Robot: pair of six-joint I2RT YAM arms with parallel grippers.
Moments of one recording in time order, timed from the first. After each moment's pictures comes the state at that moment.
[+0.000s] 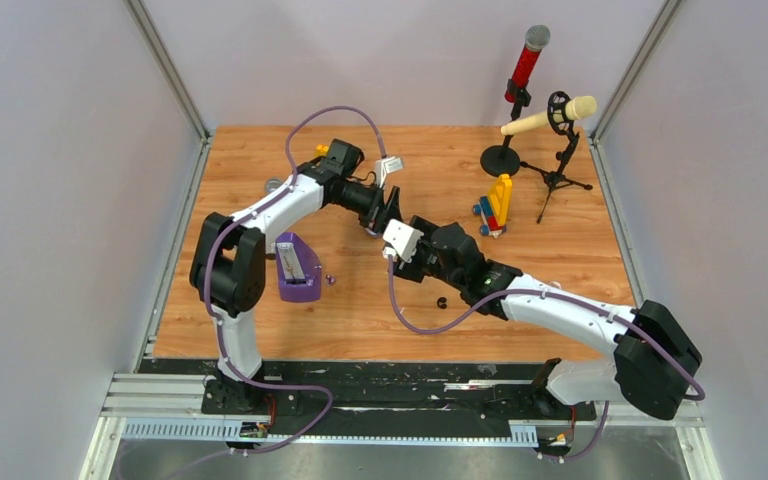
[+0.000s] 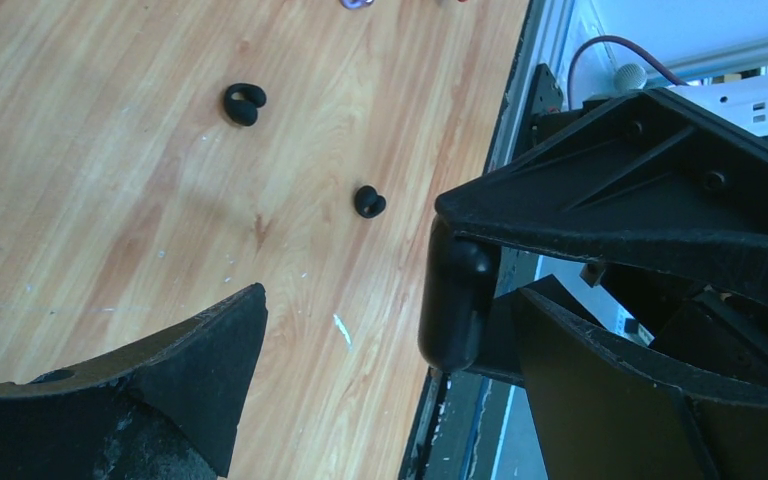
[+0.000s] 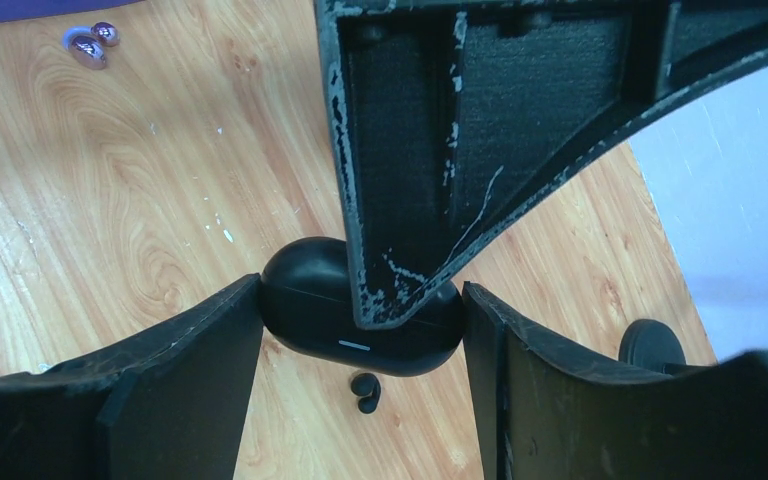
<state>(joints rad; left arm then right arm) -0.45 1.91 1.52 -0.59 1.01 -0.01 0.87 1.30 0.77 0.12 0.08 -0.55</state>
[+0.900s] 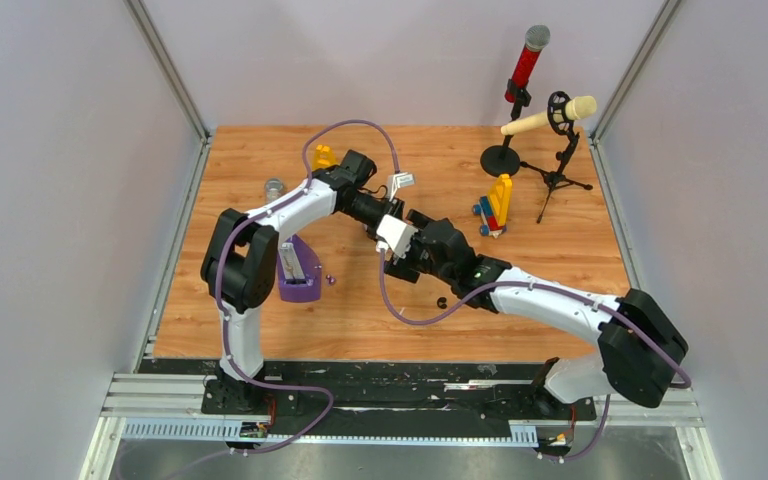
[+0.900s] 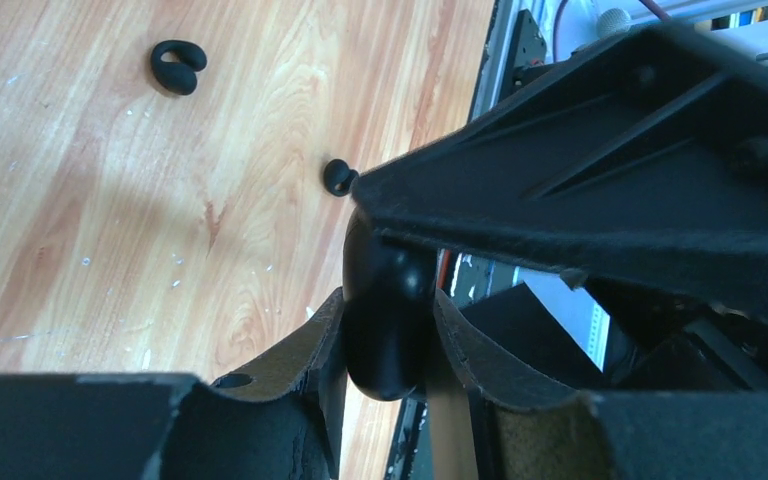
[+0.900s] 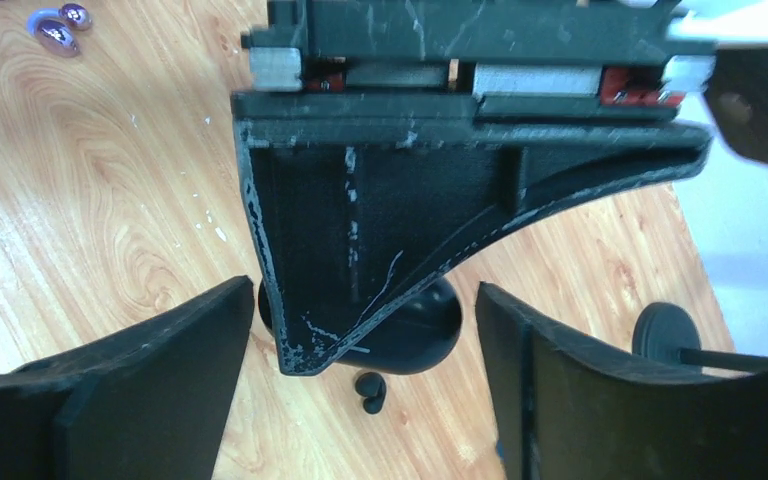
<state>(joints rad) -0.51 1.97 1.52 -0.65 1.06 0.05 0.87 1.38 0.81 0.11 0.11 -0.53</state>
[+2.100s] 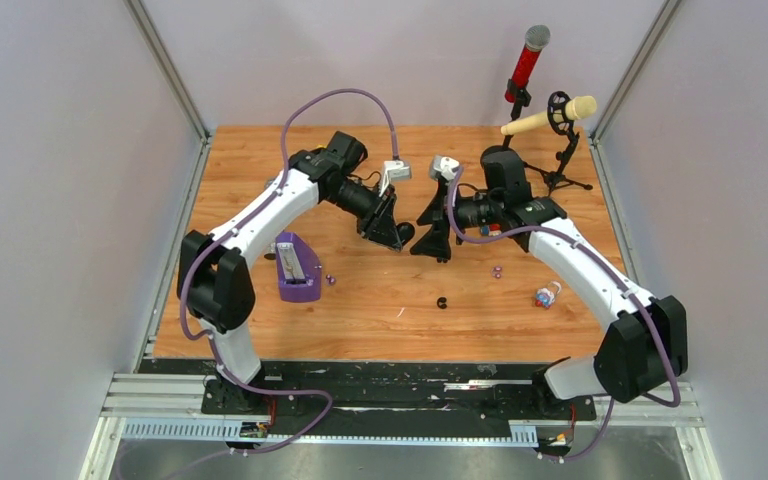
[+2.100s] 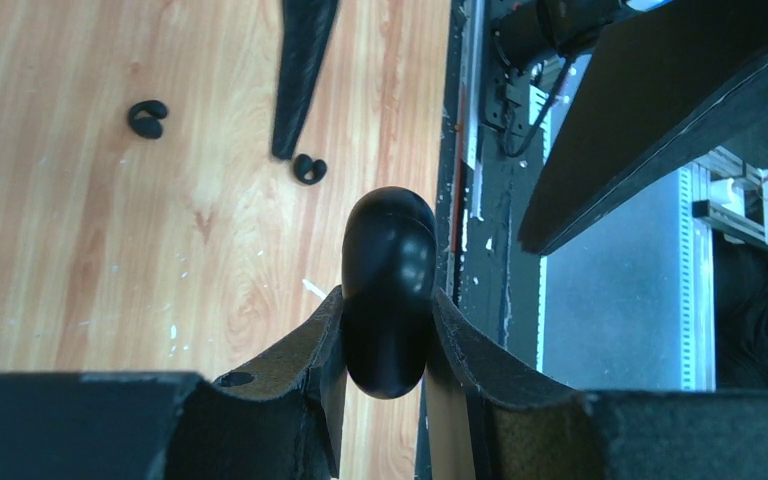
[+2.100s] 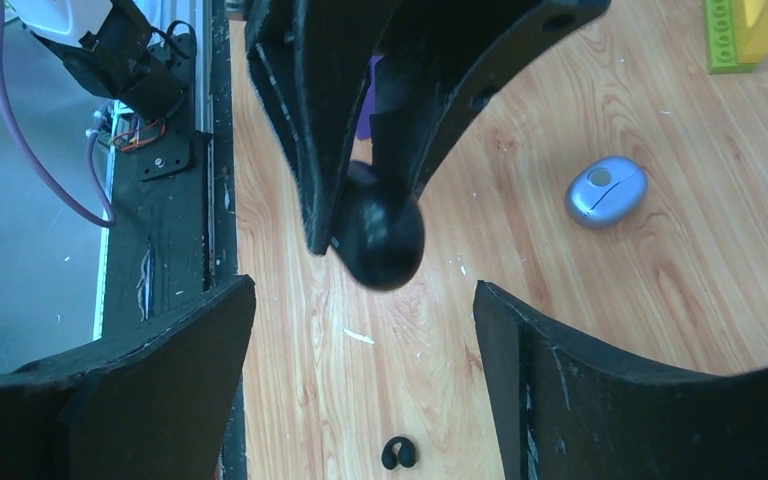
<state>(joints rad) -0.52 1.79 1.63 -0.94 1.03 0.39 0.41 1.39 1.16 -0.38 -0.98 -0.29</state>
